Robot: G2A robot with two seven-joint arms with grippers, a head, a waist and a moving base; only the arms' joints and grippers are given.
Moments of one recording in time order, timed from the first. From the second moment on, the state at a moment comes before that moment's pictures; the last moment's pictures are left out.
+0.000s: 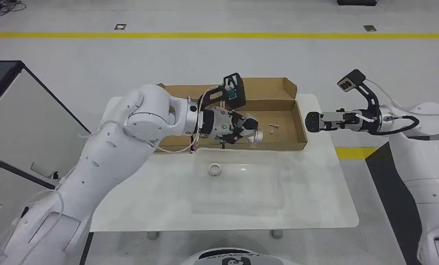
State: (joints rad) left arm 0.82 -1.08 -0.90 -1.77 0.31 -0.68 -0.89; right arm -1.11 -0.83 1.44 -1.37 0.61 -0.28 1.54
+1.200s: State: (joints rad) left arm 0.93 -1.05 -1.04 -1.90 0.00 -1.01 -0.56; right arm -1.11 -0.83 1.44 -1.37 0.61 -0.28 1.54
